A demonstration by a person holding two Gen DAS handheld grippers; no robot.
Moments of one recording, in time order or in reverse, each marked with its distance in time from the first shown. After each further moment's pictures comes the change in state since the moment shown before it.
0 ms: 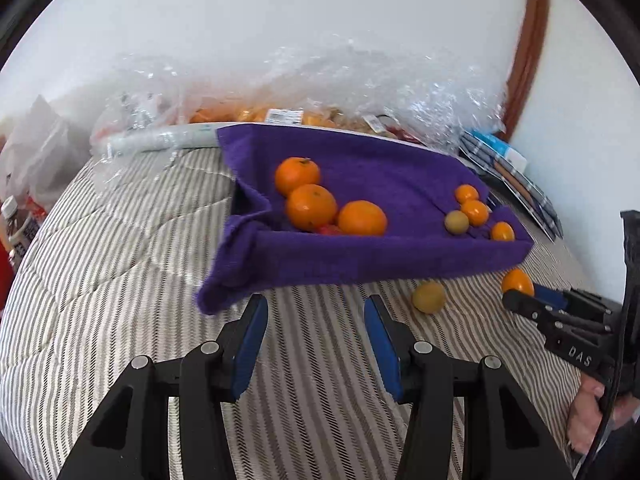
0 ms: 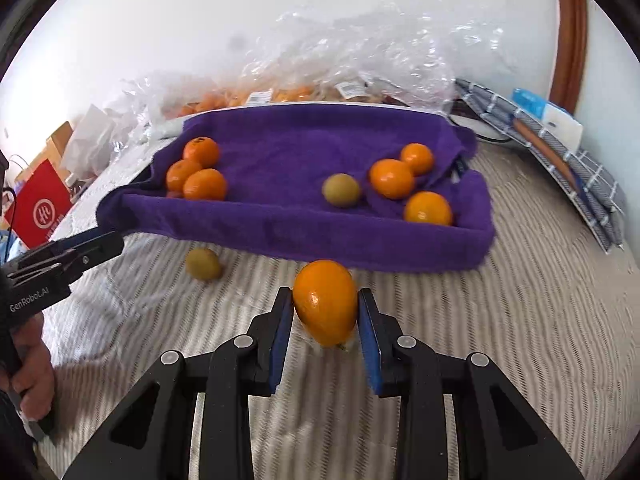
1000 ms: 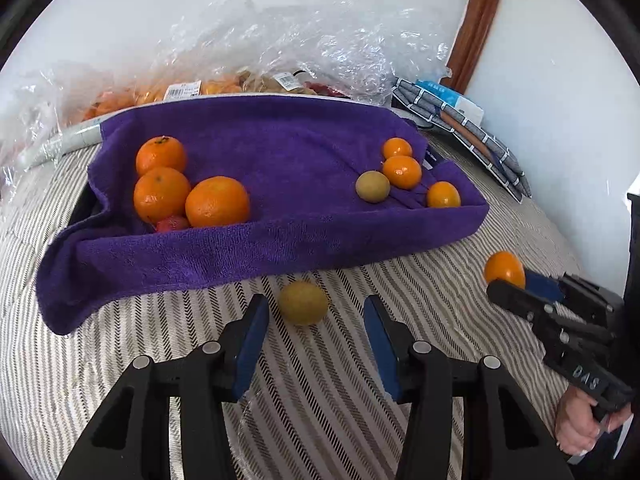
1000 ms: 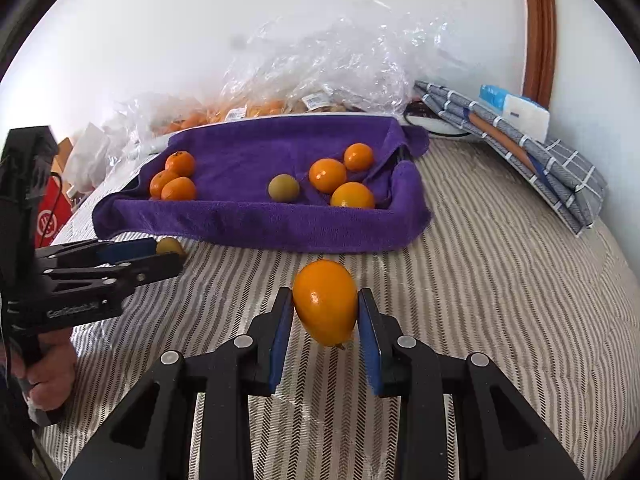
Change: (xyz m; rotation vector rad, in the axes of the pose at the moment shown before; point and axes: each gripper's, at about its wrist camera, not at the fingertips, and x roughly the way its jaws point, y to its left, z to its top) left arm 0.043 -0.081 0.009 0.079 0.130 -0.125; right arm -0.020 -0.048 -0.017 0.027 -0.047 0.027
